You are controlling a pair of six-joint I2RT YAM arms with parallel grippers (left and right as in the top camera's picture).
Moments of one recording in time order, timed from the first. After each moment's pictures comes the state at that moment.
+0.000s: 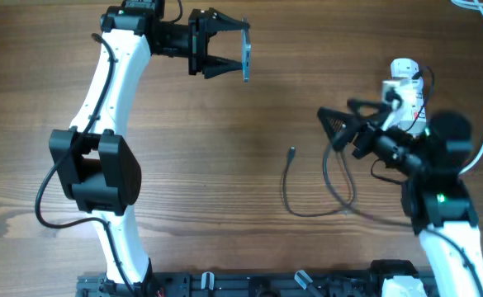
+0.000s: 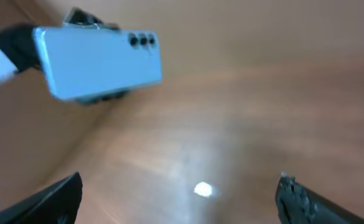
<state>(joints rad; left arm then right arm) -0.13 2.12 1.99 -1.04 1.51 -1.00 -0.01 0.96 0.72 -0.15 -0.73 0.37</state>
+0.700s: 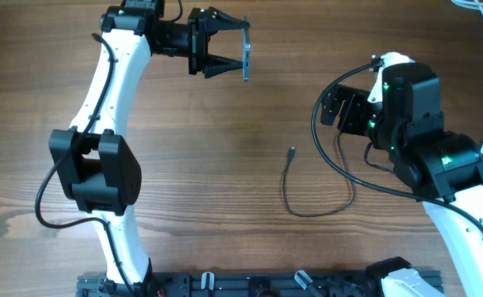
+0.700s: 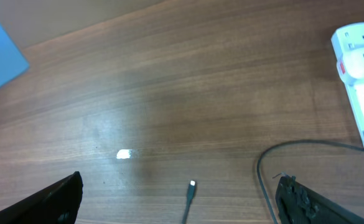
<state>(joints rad) -0.13 2.12 1.99 -1.03 1.52 -1.00 0.29 1.17 1.26 -0.85 0.02 0.45</state>
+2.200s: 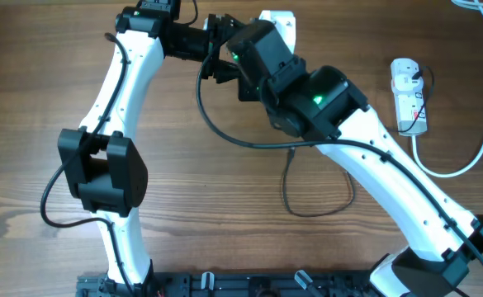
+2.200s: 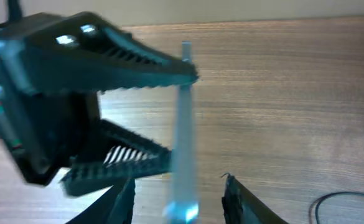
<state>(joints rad) -0.19 2.12 1.99 -1.03 1.40 -1.00 0.73 1.71 1.89 -1.03 0.40 0.57</state>
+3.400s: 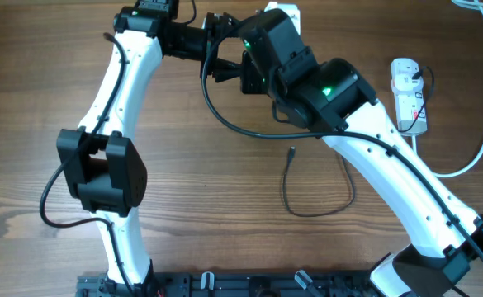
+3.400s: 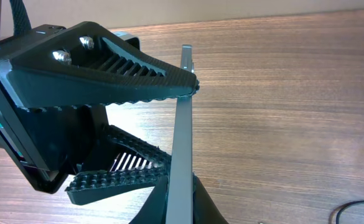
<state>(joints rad) -0.19 2.12 1.99 -1.02 1.41 -1.00 0.69 1.71 1.89 -0.99 0.30 0.56</state>
